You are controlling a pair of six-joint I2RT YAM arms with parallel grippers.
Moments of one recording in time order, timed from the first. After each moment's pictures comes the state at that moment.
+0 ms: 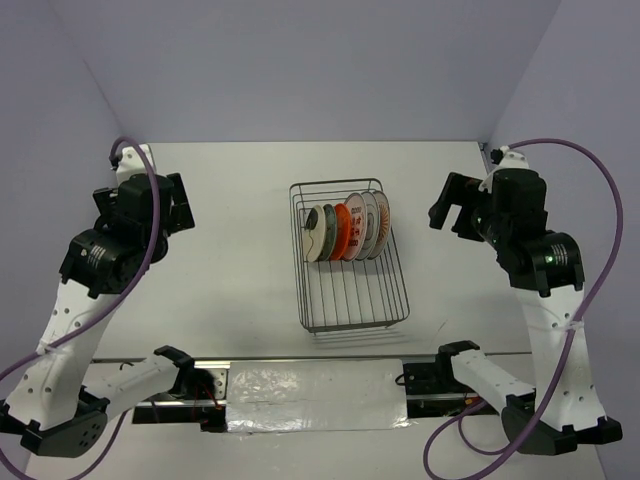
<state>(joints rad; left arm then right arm) -0.40 1.00 1.46 -1.08 -0.73 -0.37 0.16 0.95 1.48 -1.08 0.09 0.35</state>
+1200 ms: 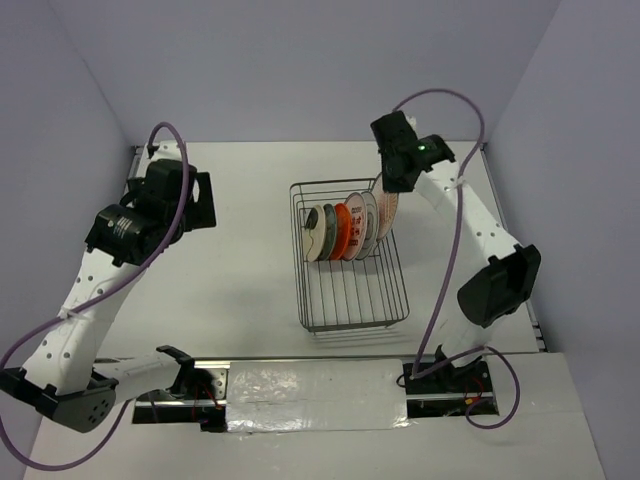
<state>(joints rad) -0.41 1.11 1.47 -1.10 -0.59 -0.35 0.42 1.69 1.72 -1.04 0.37 0.31</state>
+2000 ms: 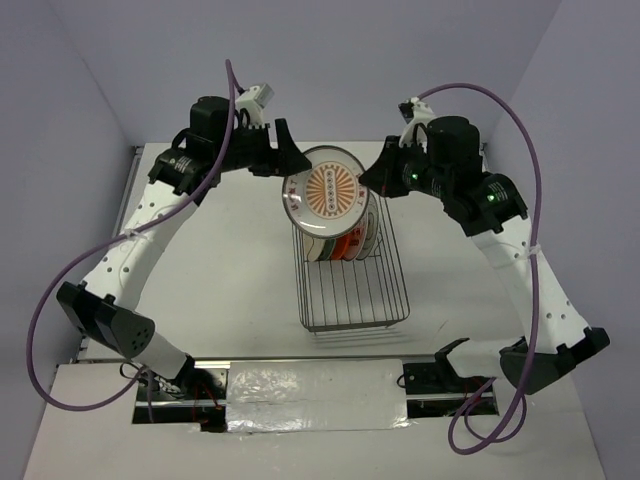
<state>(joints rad) -0.41 1.53 1.77 -0.61 0.41 -0.43 0.46 1.28 1.69 -0.81 -0.20 0.36</state>
